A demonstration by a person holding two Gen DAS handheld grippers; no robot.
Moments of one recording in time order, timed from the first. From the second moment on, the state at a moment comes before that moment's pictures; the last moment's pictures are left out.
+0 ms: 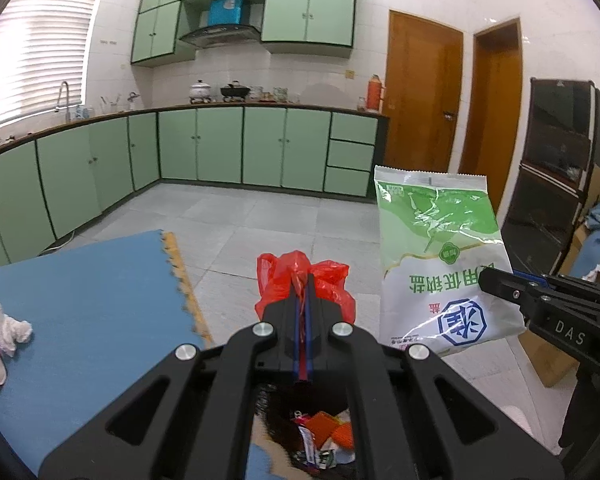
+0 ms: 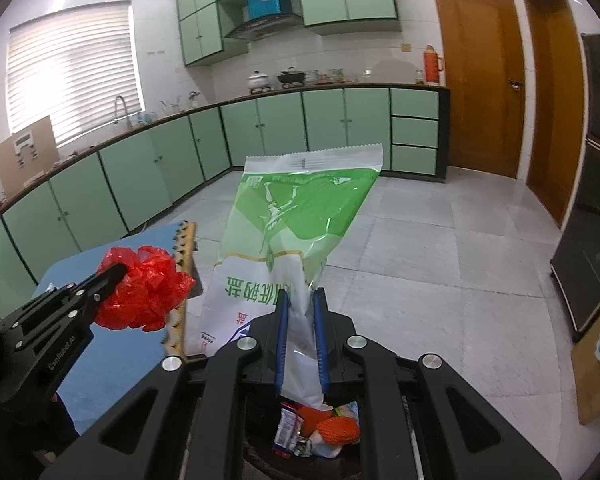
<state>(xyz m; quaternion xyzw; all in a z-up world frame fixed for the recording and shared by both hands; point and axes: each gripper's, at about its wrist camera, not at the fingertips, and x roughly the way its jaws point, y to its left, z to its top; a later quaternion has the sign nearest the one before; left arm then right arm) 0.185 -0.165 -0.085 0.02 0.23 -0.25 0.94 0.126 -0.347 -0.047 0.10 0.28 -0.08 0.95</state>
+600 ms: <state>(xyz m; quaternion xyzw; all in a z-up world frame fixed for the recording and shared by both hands) 0.195 -0.238 -0.157 0.07 0.31 -0.29 0.90 0.122 -0.409 -0.122 0.13 0.35 -0.13 0.92</state>
